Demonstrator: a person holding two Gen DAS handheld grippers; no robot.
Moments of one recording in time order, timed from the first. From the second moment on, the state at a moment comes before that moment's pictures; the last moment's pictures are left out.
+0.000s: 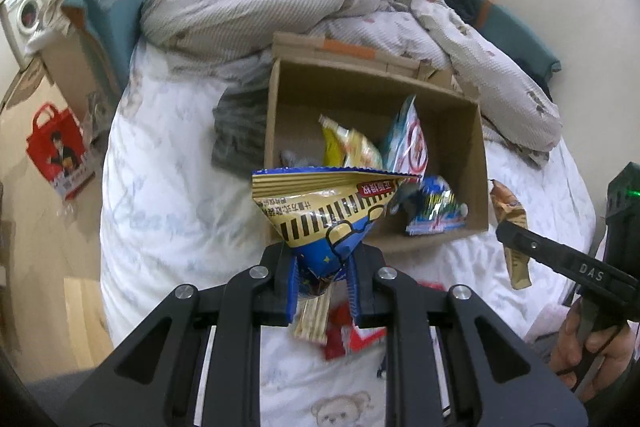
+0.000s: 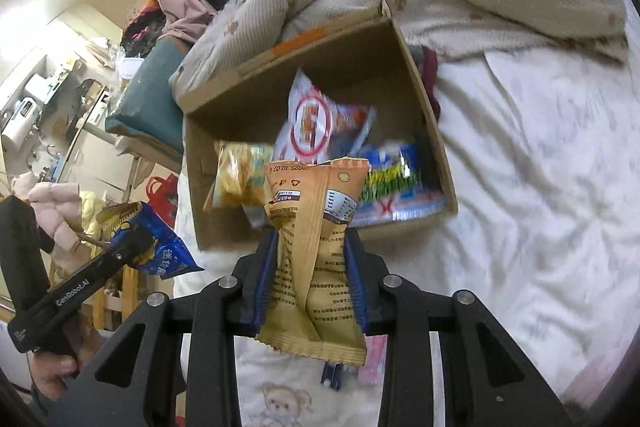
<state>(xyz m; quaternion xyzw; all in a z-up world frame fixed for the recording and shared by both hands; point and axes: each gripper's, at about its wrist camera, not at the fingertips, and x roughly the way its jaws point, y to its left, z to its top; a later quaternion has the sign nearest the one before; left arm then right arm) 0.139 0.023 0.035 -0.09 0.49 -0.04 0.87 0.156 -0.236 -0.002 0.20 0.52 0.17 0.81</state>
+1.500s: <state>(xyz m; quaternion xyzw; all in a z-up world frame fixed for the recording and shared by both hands) 0.260 0.006 -0.017 -0.13 0.50 -0.06 0.85 0.258 -0.233 -0.042 0.17 0.51 0.13 0.83</state>
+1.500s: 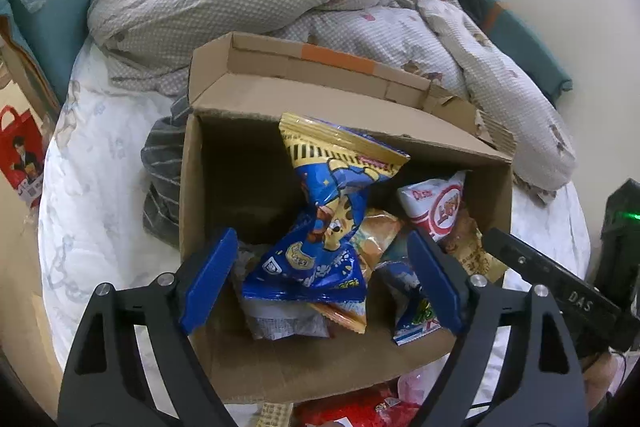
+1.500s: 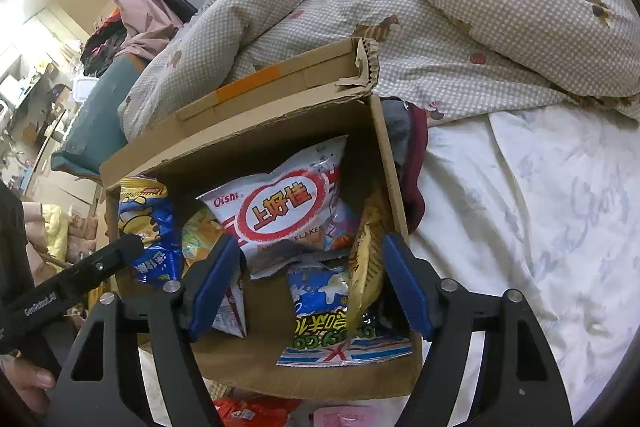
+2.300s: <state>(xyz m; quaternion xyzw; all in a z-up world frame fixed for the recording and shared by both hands) 0.240 0.012 -0.011 -0.14 0.51 -0.10 0.84 0.233 -0.238 -0.031 0.19 0.52 0.13 0.83</state>
